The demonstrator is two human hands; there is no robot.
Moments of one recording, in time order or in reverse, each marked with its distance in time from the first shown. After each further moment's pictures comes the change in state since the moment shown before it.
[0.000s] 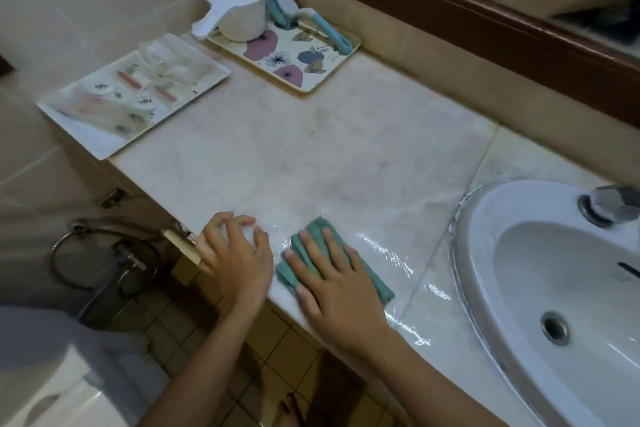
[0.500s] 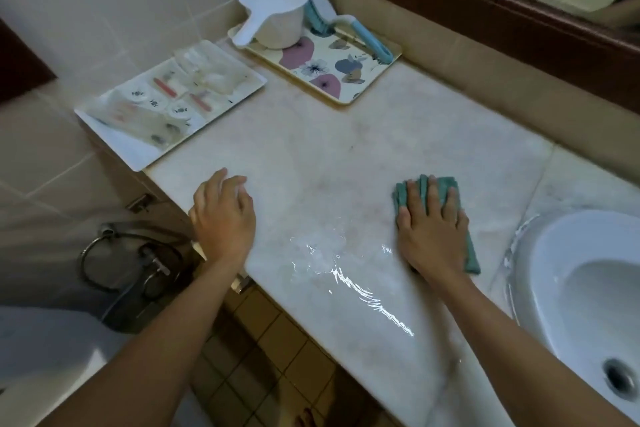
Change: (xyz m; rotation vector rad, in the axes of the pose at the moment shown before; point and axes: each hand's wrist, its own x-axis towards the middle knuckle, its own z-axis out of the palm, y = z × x) left_hand 0.128 -0.036 -0.004 0.106 0.059 0.174; right_hand 0.097 0.096 -0.023 -0.026 0.074 0.624
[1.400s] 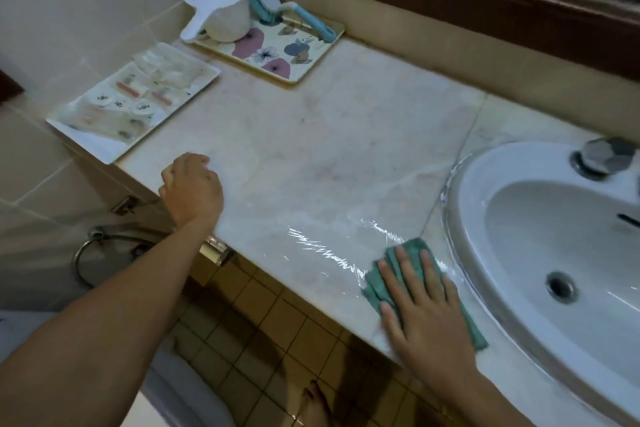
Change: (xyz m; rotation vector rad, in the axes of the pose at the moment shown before) left_hand -0.003 0.013 -0.007 0.096 -0.020 0.032; right_hand -0.210 0.083 0.015 0.016 0.018 -0.229
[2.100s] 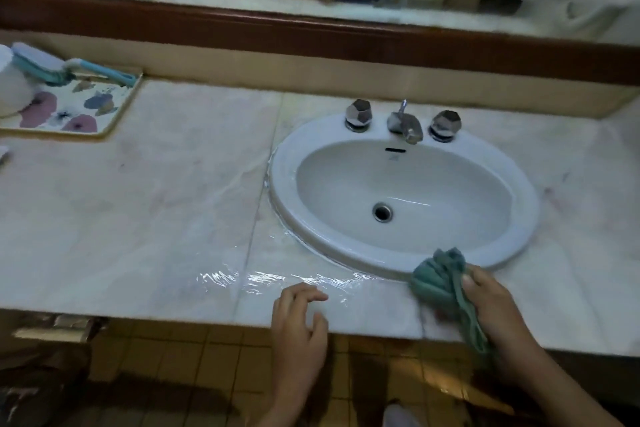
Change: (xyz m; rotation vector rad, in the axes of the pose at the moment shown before) left_hand -0.372 0.168 -0.044 -0.758 -0.616 0.552; right_hand -0.208 0.167 -0.092 1.403 0.492 0.940
